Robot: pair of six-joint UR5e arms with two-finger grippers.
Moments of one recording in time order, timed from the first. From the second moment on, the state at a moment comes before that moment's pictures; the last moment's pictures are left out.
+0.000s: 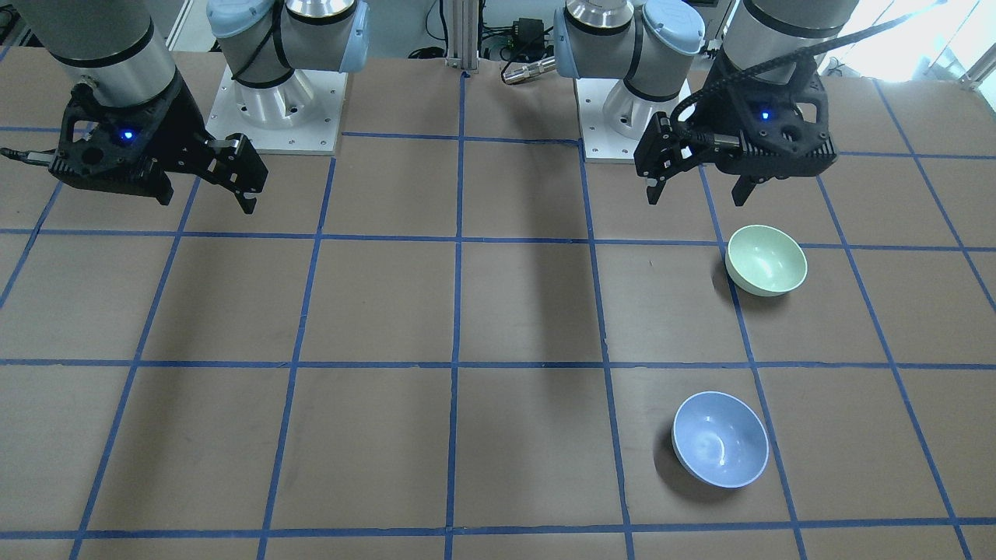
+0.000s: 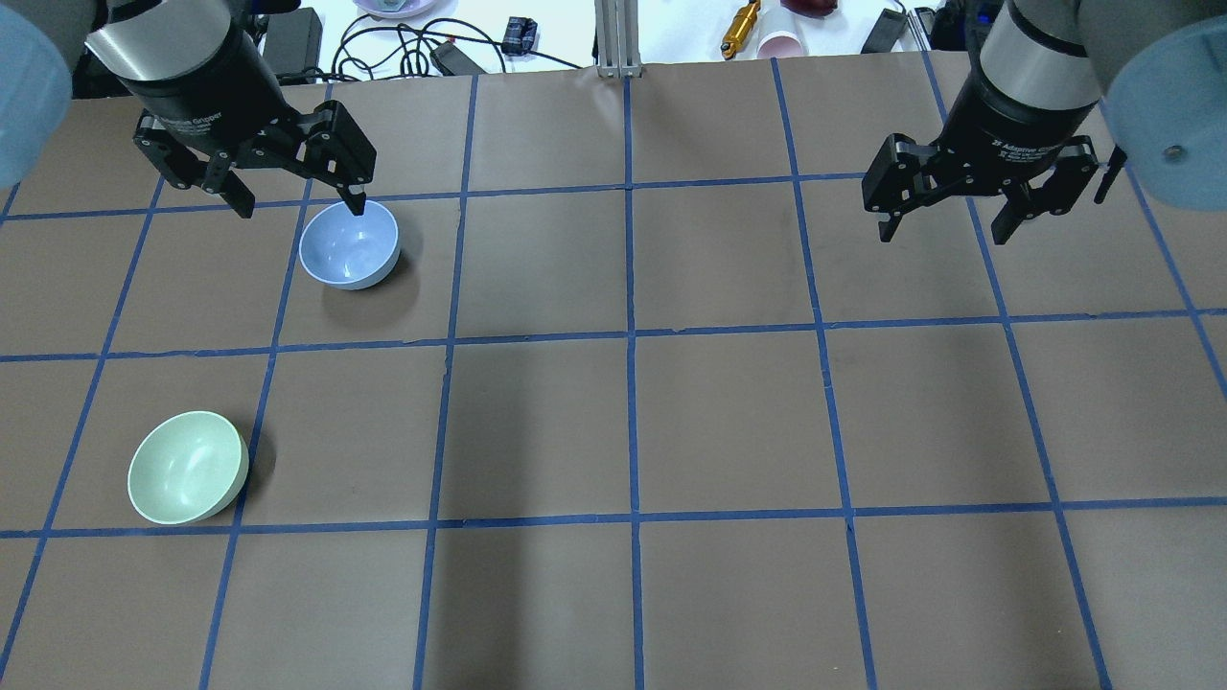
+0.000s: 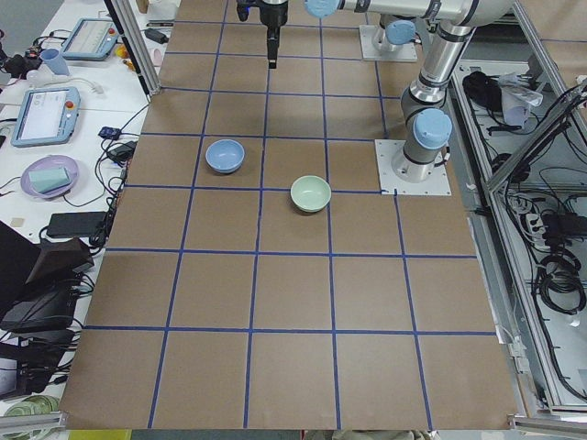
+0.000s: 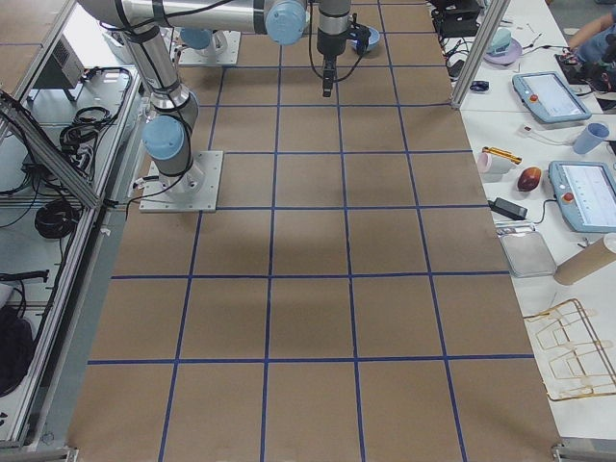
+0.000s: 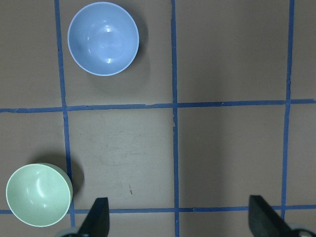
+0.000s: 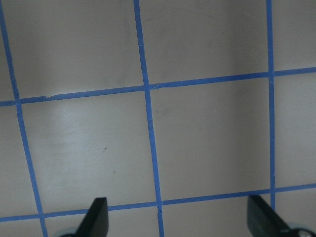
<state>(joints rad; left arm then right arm) -1.56 -1.58 -1.49 -1.60 1.59 0.02 1.52 -1.59 1.63 -1.60 -1.59 0.04</state>
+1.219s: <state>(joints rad) -1.49 -1.58 -1.51 -1.60 1.59 0.08 1.52 -1.59 1.63 -1.60 -1.59 0.04</state>
